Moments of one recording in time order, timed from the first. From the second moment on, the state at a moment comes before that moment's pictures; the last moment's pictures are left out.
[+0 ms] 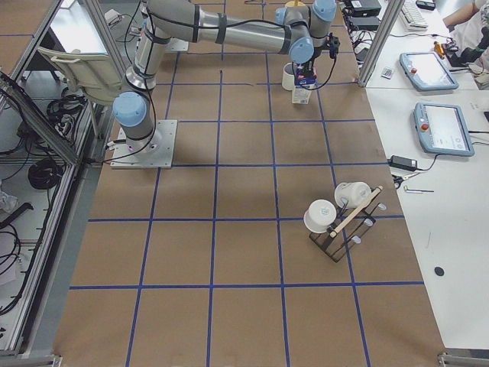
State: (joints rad) left arm -1.57 -1.61 -1.56 -1.54 1.54 -0.10; right arm 1.67 -1.02 1.27 -1.84 -1.37 0.17
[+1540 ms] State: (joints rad) left arm -1.57 -1.61 -1.59 -1.47 1.54 -0.10; right arm 1.69 -1.18 1.28 -1.71 -1.45 0.13
